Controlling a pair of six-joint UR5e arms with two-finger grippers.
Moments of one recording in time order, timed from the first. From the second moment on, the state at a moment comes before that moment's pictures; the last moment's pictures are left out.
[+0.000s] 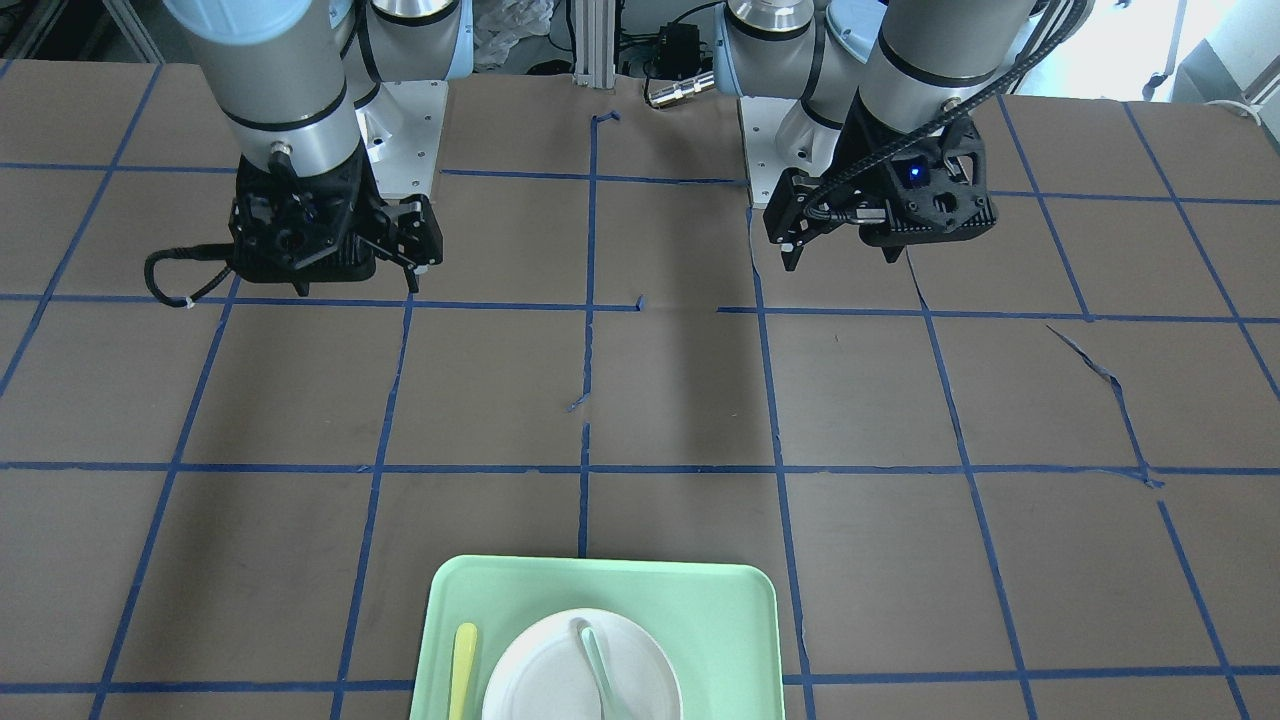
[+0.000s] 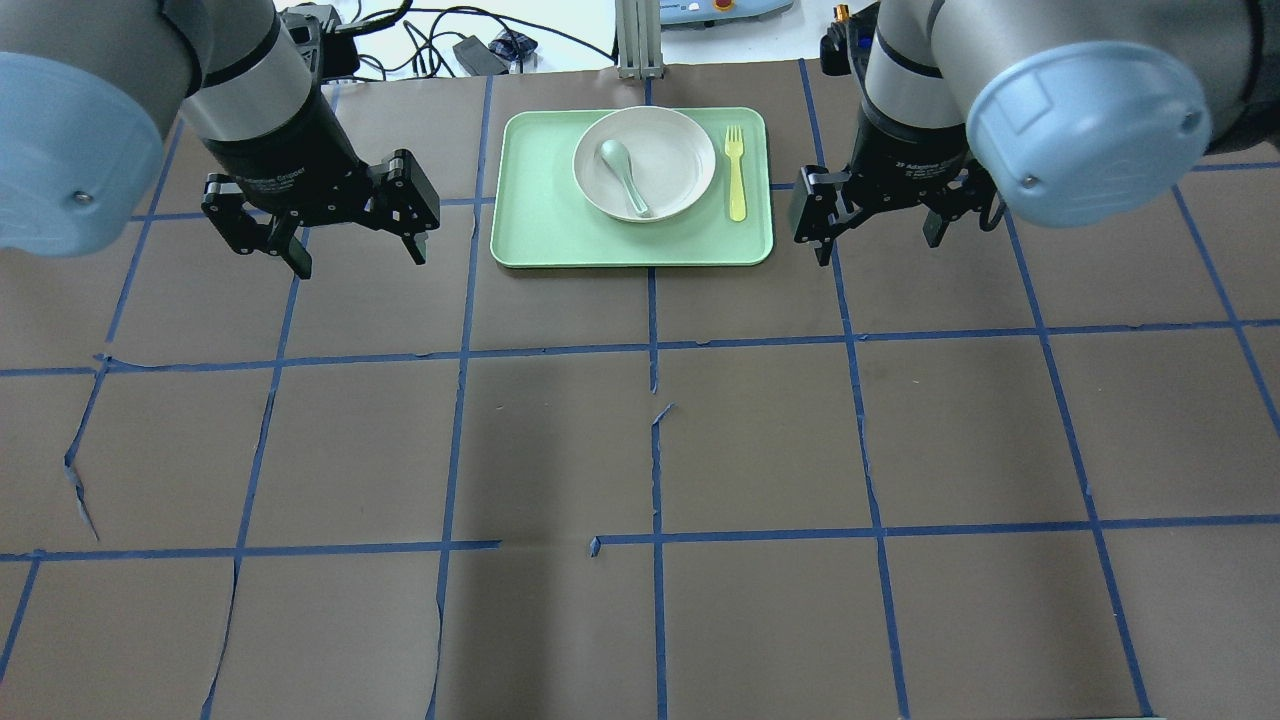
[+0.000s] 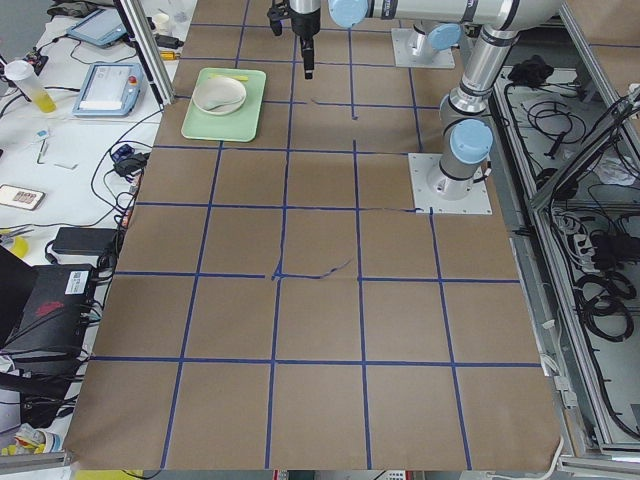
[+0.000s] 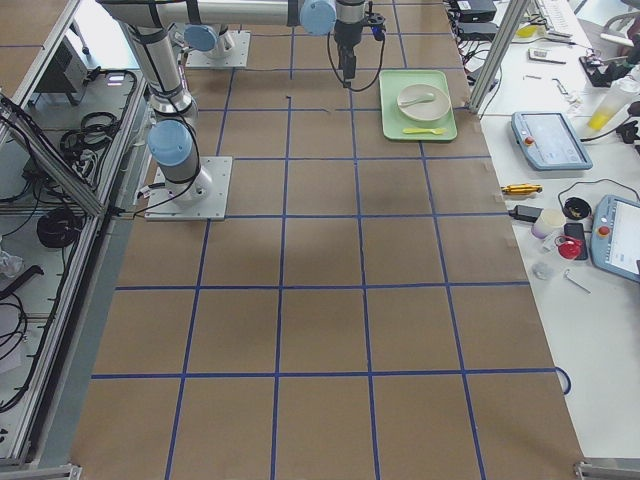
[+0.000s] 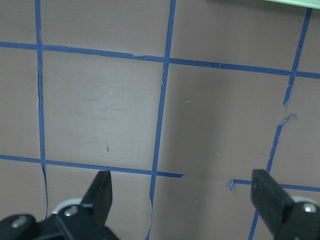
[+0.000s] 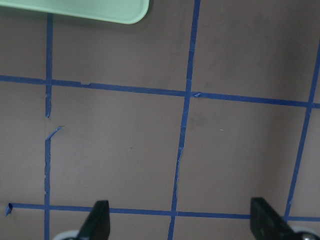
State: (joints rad) left arm -1.62 -1.57 -1.57 -1.58 1.59 -0.17; right arm 1.69 -1.53 1.58 -1.60 -1.63 0.02
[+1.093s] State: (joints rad) left arm -1.62 -1.57 -1.56 -1.58 1.59 -0.16; right arm 1.70 -1.54 1.51 -1.59 -1.56 0.05
